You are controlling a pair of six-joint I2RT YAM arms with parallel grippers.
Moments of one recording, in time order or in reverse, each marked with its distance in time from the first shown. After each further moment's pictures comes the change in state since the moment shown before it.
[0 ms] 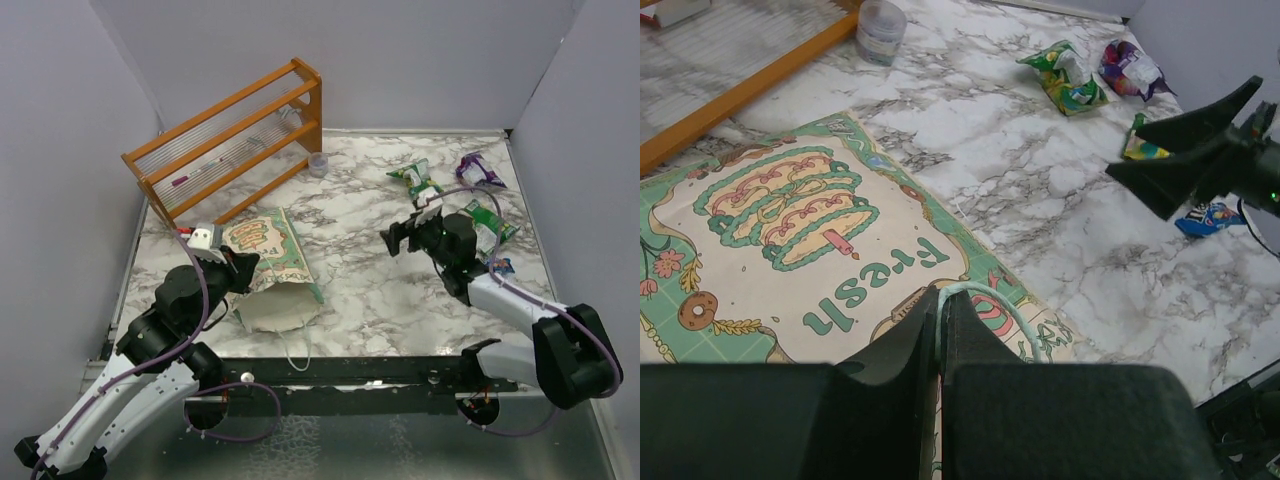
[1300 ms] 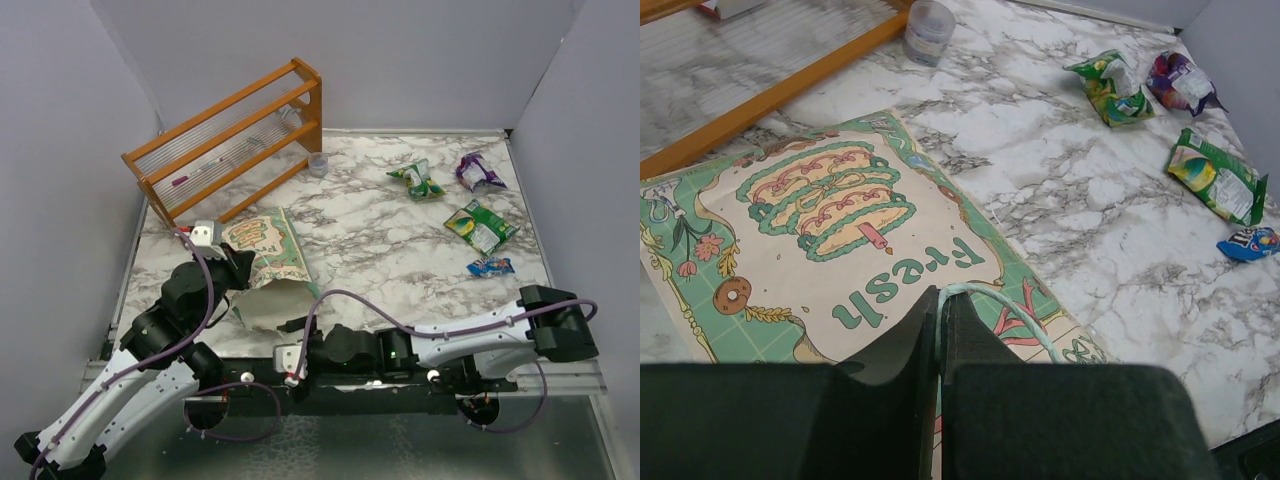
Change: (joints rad) left arm 0.000 0.031 0.000 -0.008 -0.104 -0.015; right arm 1.302 0.137 0.293 -0.247 0.296 -0.338
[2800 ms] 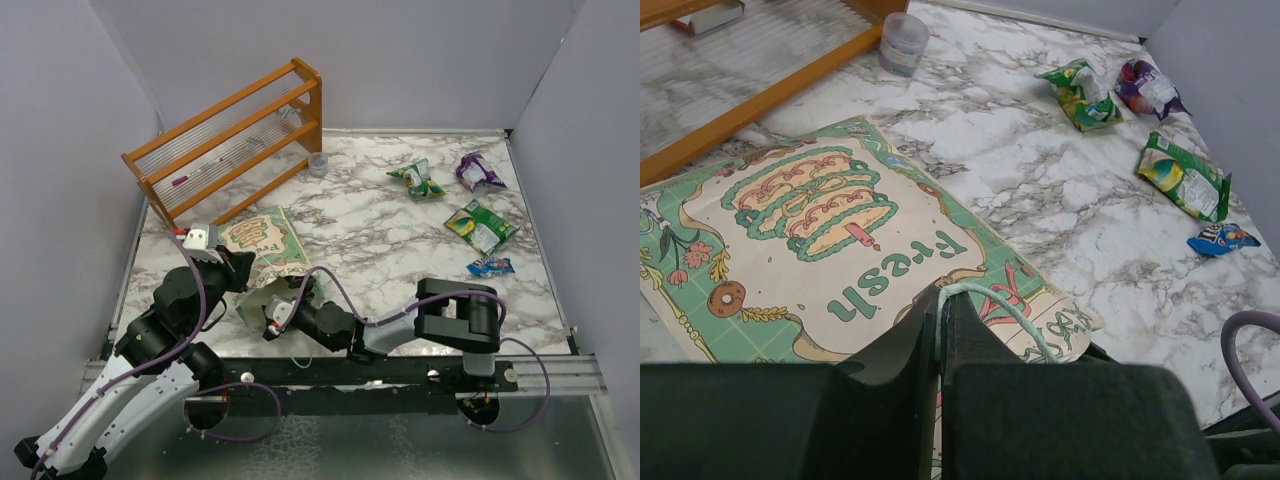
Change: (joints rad) left arm 0.000 -0.043 0.000 0.001 0.041 0.005; right arm -0.207 0.518 -0.039 0.872 0.297 -0.162
